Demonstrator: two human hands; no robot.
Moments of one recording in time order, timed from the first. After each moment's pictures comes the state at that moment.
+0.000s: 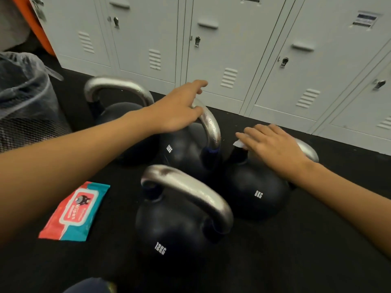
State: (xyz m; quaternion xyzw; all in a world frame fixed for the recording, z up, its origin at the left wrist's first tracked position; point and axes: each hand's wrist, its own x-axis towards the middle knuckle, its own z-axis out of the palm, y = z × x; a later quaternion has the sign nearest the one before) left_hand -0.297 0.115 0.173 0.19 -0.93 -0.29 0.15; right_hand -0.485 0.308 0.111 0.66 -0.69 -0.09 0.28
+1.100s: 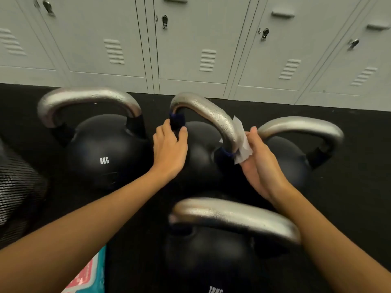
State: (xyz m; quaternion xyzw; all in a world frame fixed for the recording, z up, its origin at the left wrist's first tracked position) left_hand -0.318 0.066 0.036 0.34 -0.80 -0.44 0.21; right_hand -0.387 0.239 0.070 0.11 -0.55 0.76 -0.32
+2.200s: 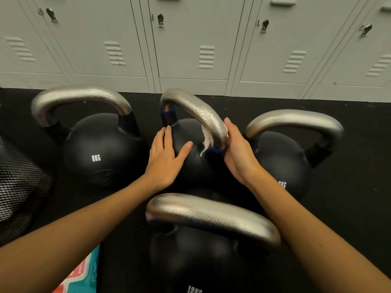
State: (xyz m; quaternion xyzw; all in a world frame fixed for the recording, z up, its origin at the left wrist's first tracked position) left_hand -0.304 0.083 0.013 0.29 -0.88 -0.36 0.12; right_hand -0.409 0.218 0.049 0.16 -0.60 0.71 -0.33
